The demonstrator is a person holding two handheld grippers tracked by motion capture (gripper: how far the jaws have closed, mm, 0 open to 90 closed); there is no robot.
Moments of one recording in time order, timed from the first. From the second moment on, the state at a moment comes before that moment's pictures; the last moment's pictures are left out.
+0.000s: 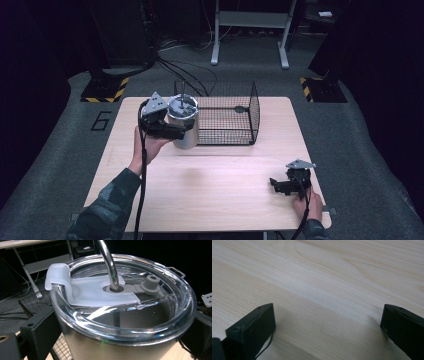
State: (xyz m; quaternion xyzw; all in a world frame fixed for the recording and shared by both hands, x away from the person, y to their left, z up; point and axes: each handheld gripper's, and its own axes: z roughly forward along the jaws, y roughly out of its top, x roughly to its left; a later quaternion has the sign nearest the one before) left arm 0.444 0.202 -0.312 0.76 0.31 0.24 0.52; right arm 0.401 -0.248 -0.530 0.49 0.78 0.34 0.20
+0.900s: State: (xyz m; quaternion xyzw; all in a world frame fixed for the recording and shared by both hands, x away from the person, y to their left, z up) left arm 0.478 0.171 -0.285 0.75 0.30 0.25 0.52; right arm 0.401 -0.248 -0.530 0.49 0.78 0.34 0.20
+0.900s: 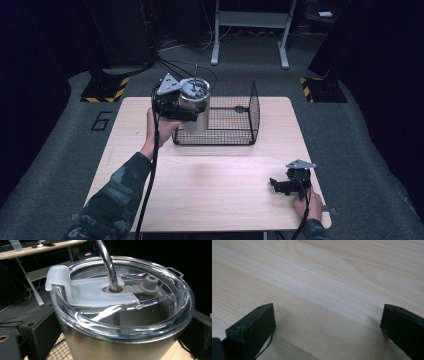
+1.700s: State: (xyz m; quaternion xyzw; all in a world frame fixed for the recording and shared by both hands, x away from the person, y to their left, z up) left arm 0.526 0.141 -0.308 0.75 0.34 0.25 0.50; right arm 0.400 -0.248 -0.530 0.49 0.78 0.34 0.20
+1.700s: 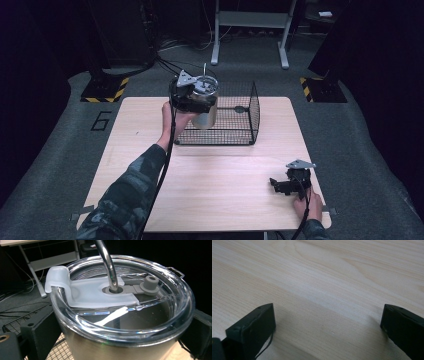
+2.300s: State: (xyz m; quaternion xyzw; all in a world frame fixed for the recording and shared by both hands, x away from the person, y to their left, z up) left arm 0.550 0.125 -0.329 0.75 0.37 0.26 0.49; right arm 0.400 -0.248 -0.529 0.49 0.78 0.34 0.20
